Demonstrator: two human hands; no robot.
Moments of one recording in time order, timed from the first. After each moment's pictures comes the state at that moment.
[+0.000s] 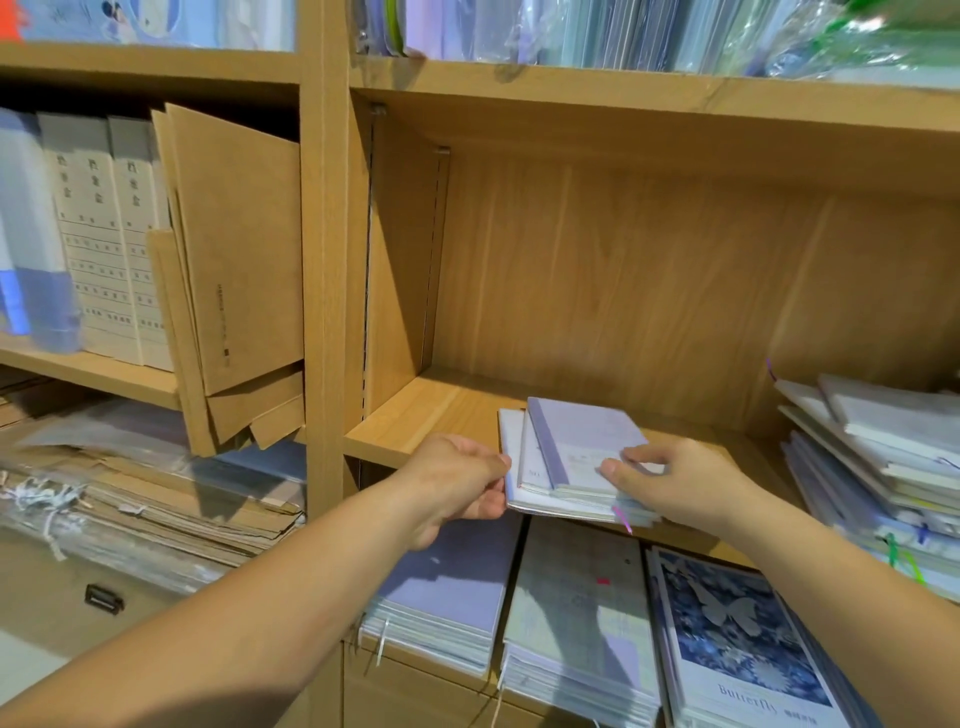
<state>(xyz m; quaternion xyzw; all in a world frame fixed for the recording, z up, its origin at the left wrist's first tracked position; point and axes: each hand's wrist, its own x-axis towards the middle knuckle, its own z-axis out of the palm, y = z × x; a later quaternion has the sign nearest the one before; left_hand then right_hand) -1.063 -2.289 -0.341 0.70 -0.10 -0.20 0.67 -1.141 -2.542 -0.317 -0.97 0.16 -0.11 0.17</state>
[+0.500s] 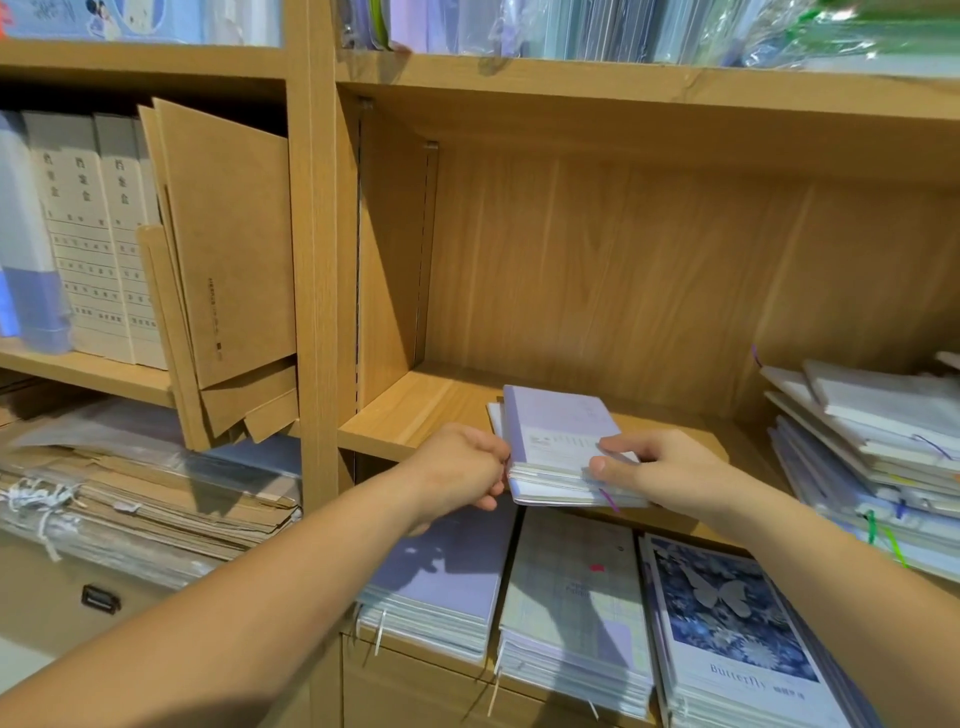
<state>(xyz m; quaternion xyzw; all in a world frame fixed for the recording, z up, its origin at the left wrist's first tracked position) -1.075 -2.289 -0.334 0.78 -0.23 -0.16 0.56 -1.151 -2.535 -0.319 -0.93 0.12 -0.07 0.33</state>
